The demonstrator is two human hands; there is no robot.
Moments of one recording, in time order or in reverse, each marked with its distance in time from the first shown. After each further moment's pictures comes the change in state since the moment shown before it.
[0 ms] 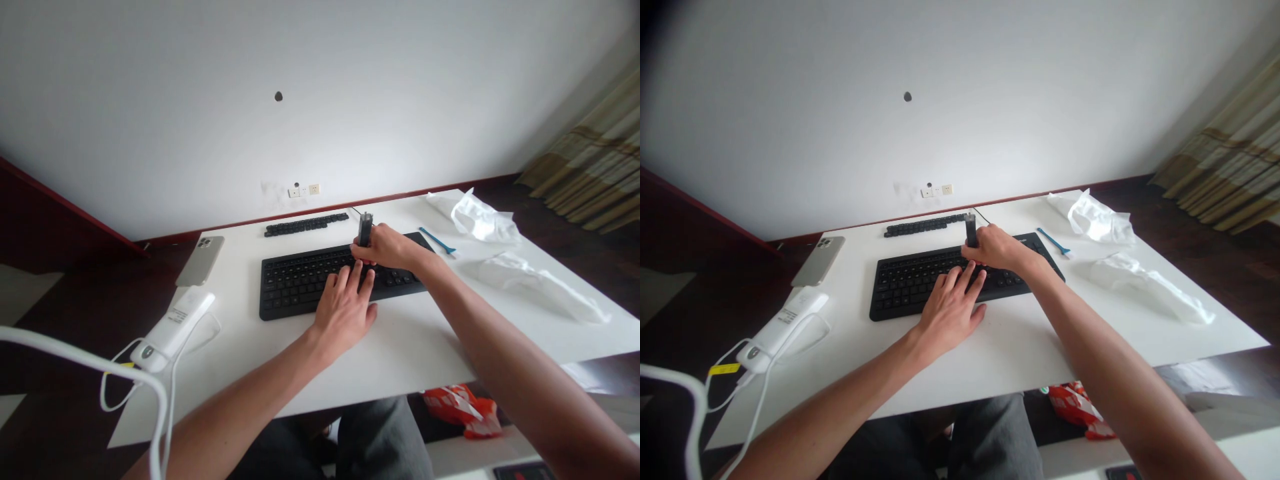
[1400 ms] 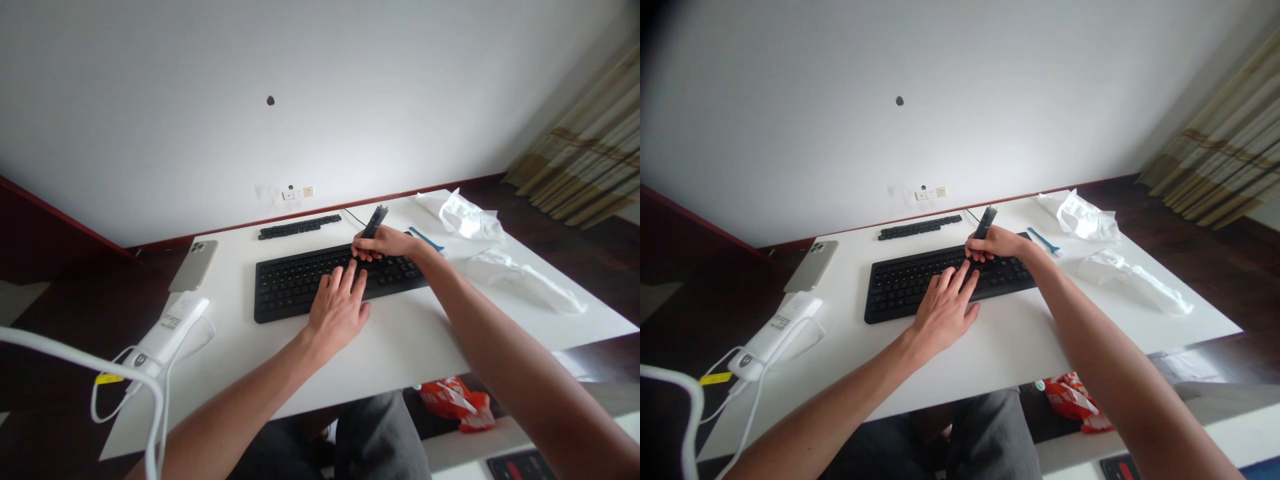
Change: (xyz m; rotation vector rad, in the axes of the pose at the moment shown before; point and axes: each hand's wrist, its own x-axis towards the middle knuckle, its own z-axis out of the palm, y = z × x) left_hand 0.000 0.000 -0.004 0.009 0.006 0.012; right_hand 0.013 0.059 -0.004 0.518 -0.259 -0.032
